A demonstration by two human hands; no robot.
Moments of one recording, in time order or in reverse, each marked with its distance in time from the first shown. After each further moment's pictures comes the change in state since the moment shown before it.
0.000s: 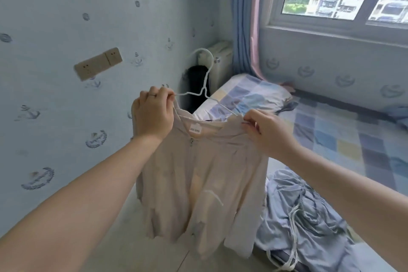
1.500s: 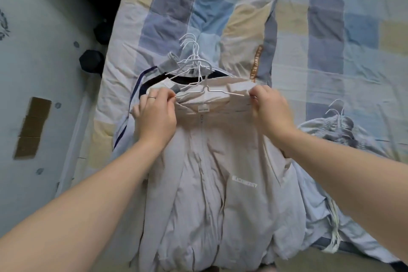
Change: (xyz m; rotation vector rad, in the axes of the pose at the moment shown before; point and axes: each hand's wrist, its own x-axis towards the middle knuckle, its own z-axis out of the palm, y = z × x) left_hand -0.009 -0.084 0.630 -0.166 -0.876 -0.089; right_hand 0.119 0.446 0.408 -0.152 -0.345 0.847
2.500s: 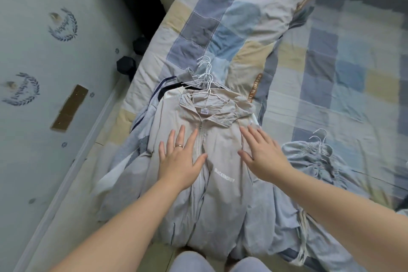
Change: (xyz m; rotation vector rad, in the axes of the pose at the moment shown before) left_hand -0.155 0.070 -0.036 0.128 -0.407 -0.152; right_hand -0.114 0.011 -0.062 -0.171 -0.408 -0.170
